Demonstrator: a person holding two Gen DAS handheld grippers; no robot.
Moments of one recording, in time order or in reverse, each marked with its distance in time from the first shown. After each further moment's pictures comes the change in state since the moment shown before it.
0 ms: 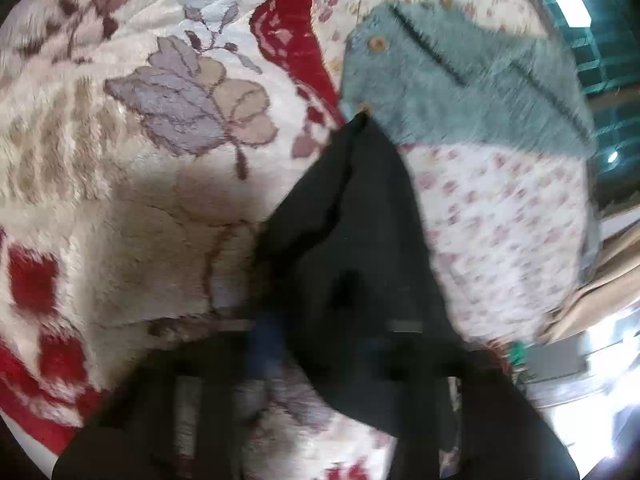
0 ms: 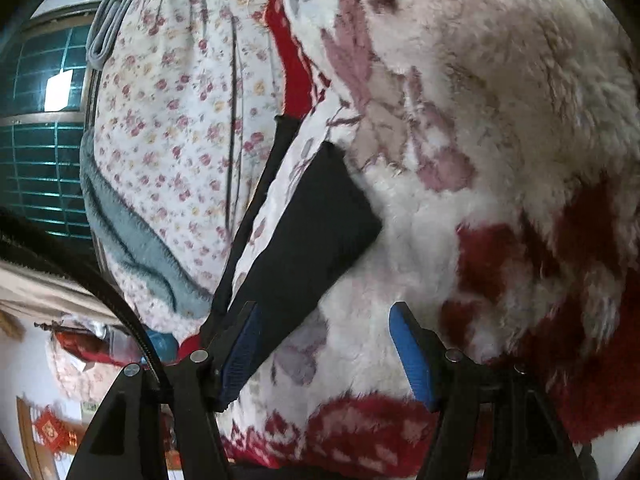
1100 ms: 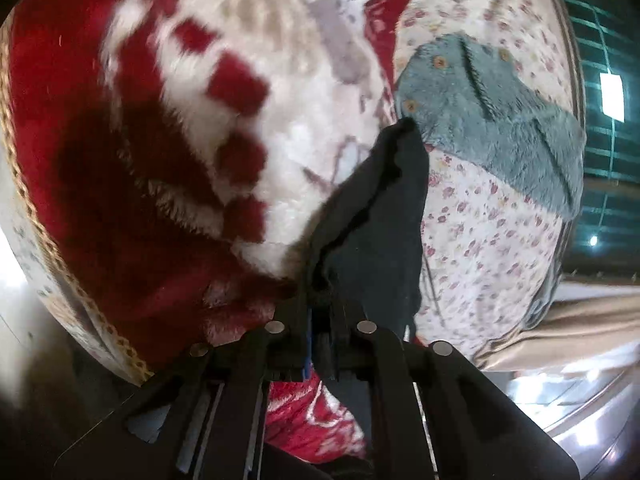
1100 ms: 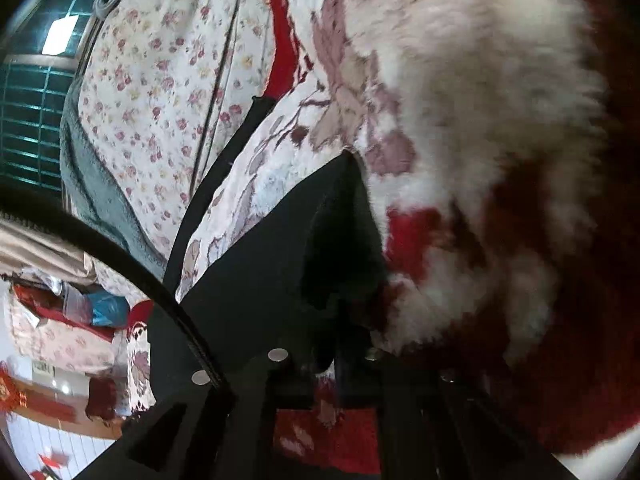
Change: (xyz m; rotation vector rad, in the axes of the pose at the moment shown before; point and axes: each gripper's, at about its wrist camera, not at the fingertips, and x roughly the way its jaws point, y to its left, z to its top) left arm -0.056 0.081 -0.061 -0.384 0.099 -0.152; right arm -0.010 -0.008 -0.005 -0.150 0.063 -0.169
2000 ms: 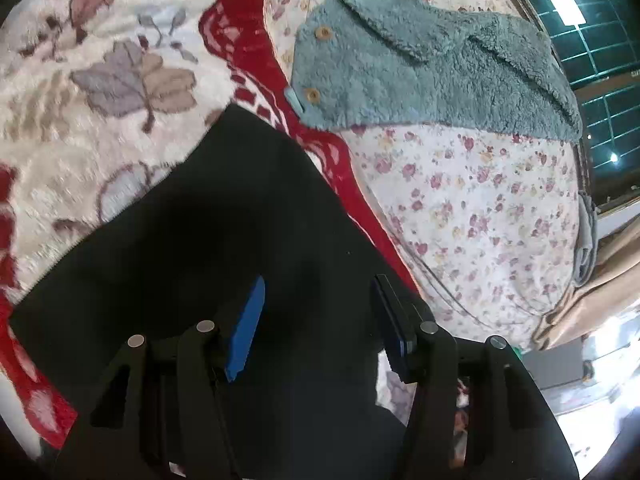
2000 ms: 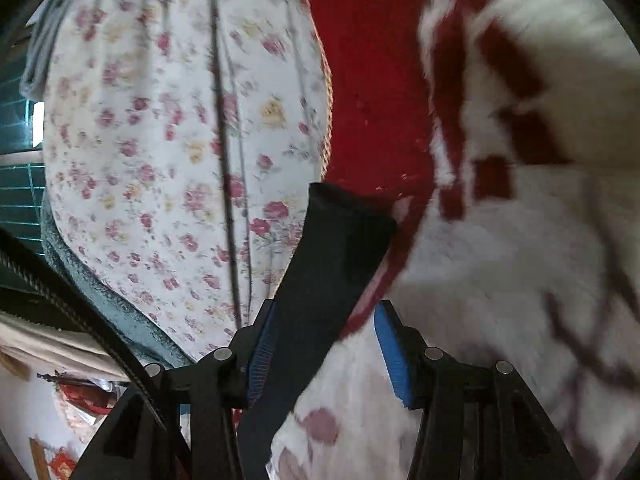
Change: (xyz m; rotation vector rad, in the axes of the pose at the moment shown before) left arm 0.074 -0.160 -0.036 0.347 -0.139 0.119; right arm 0.183 0.084 0.195 0.210 -0.062 0.180
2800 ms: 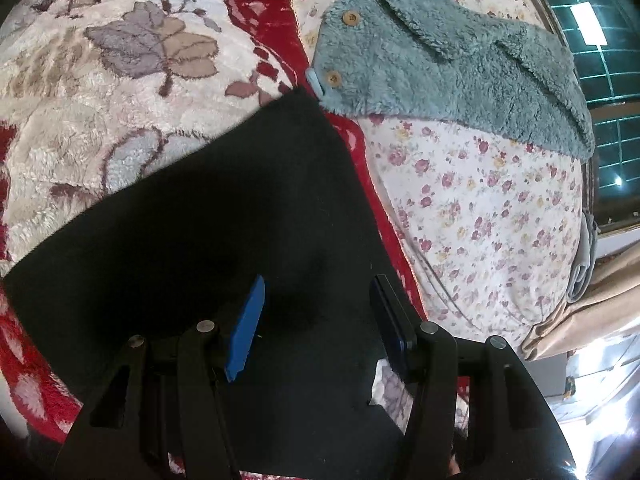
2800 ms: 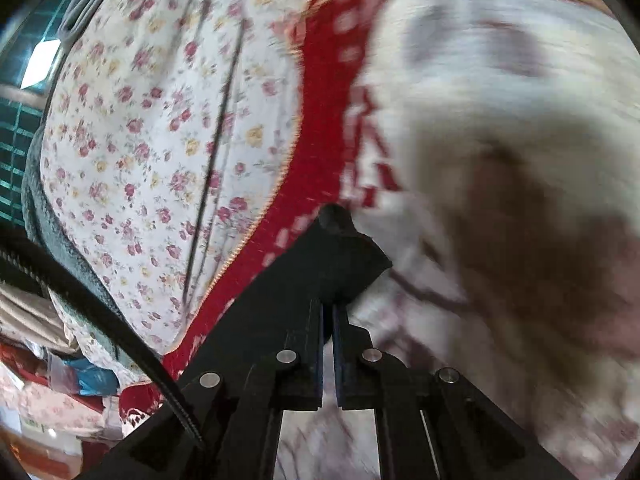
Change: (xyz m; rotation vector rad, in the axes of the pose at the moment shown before) left arm 0.006 0.016 -0.004 -0.080 0.036 0.005; right arm -0.112 -0.002 -0.047 -0.172 -0.101 -0.239
